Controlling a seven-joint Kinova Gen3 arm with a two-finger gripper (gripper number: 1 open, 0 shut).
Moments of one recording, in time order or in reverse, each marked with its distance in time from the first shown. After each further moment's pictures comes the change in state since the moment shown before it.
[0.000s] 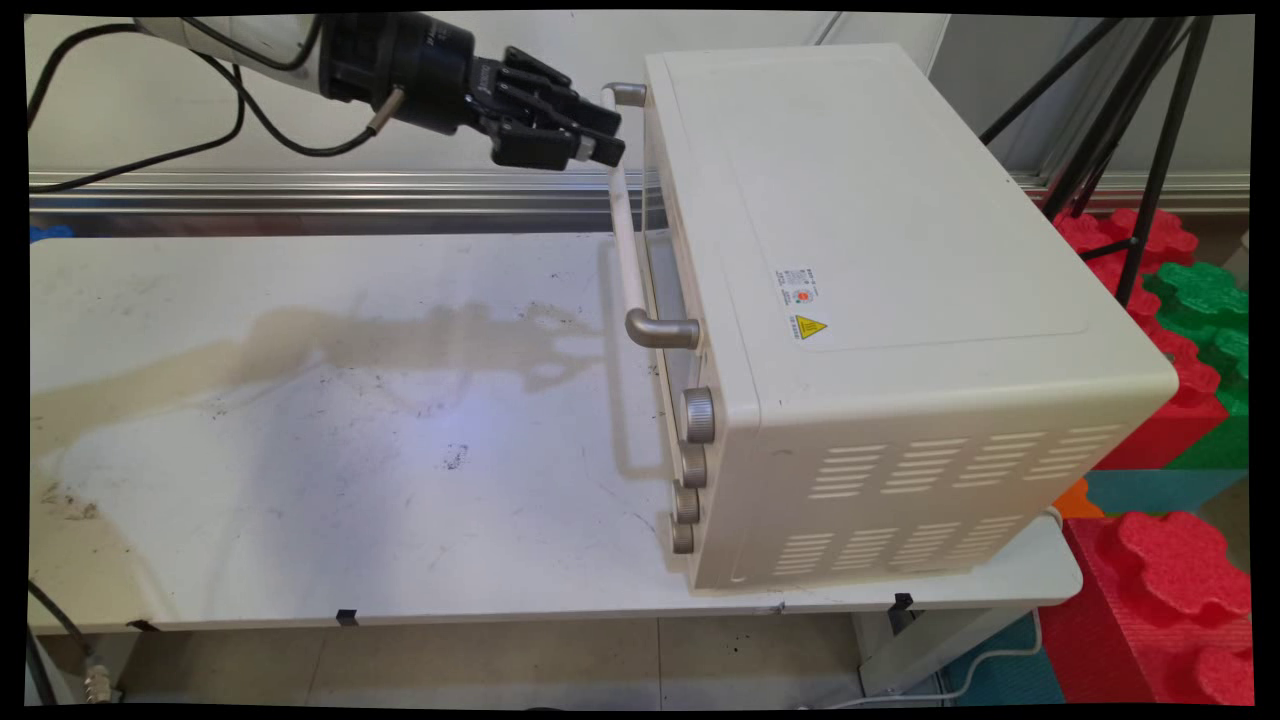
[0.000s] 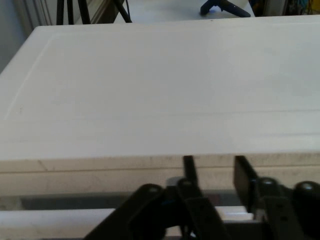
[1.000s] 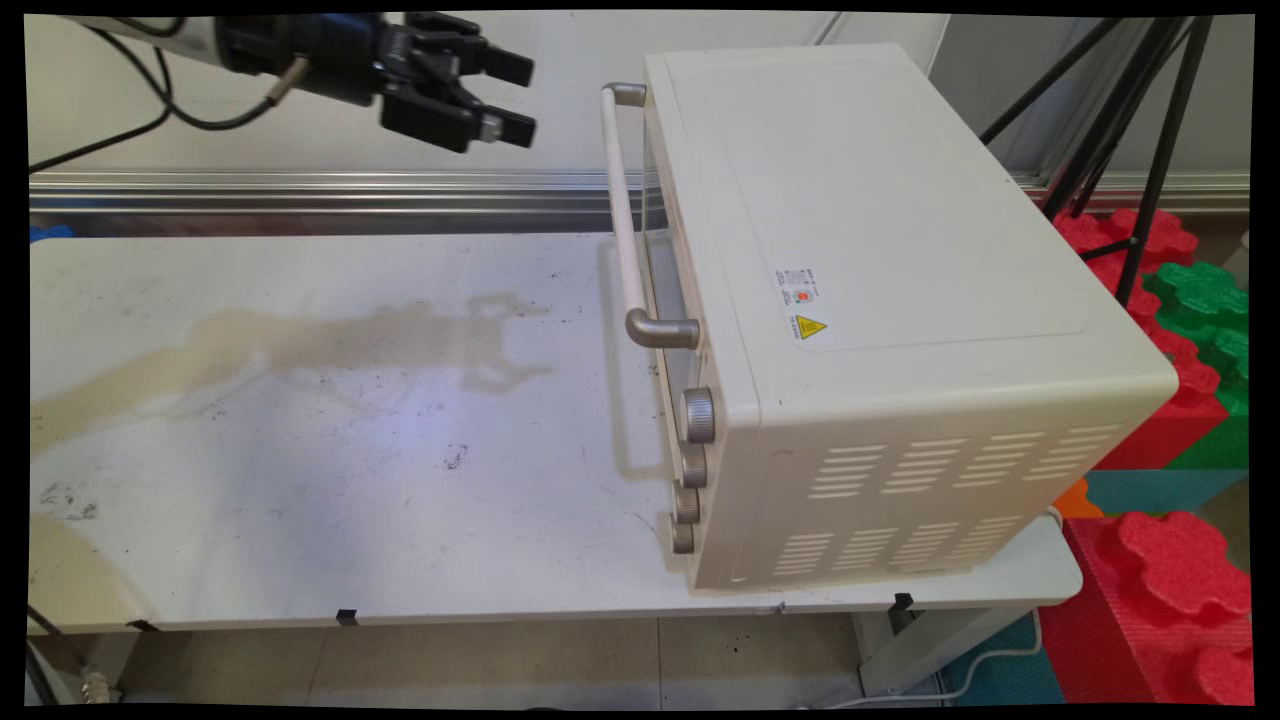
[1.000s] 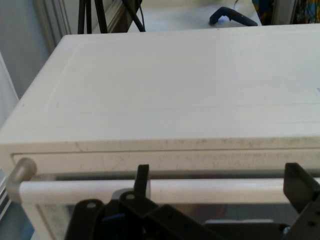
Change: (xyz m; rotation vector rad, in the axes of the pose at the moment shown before) arm -0.006 -0.001 -0.059 0.033 0.026 0.003
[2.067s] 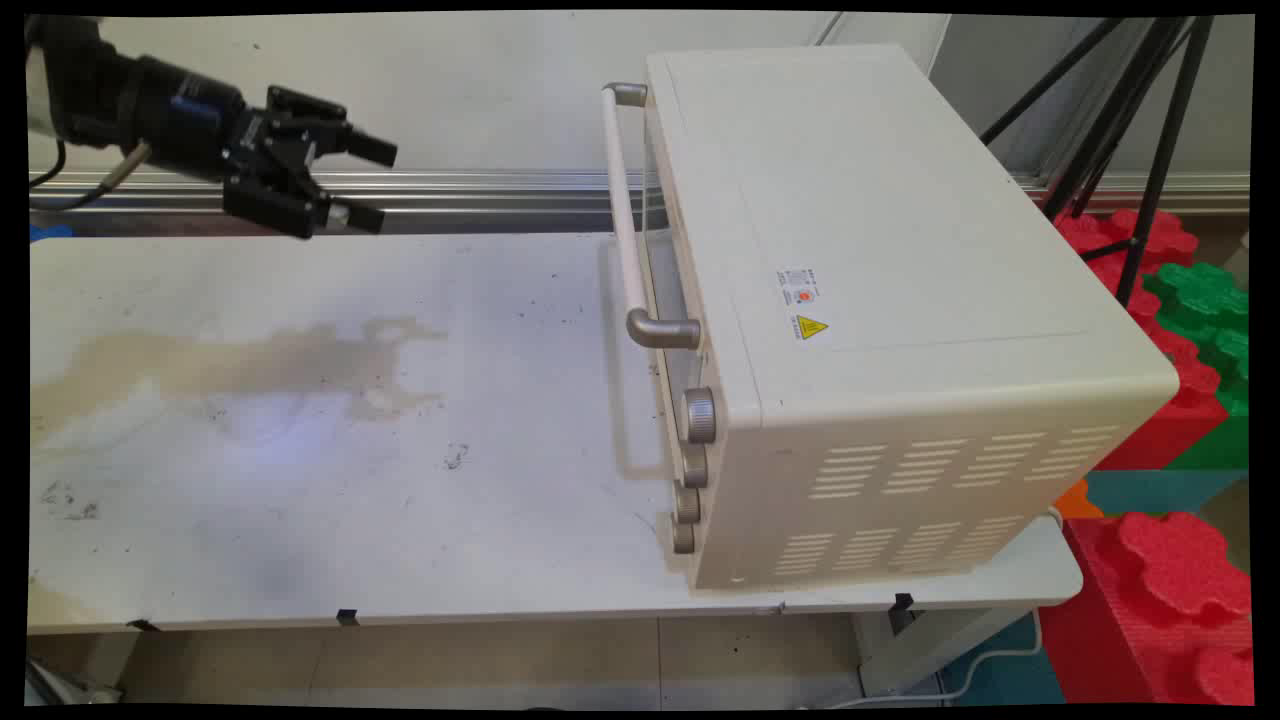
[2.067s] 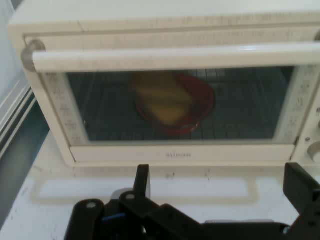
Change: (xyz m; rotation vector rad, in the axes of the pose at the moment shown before) arm -0.070 0.017 -0.096 0.014 -0.114 -0.002
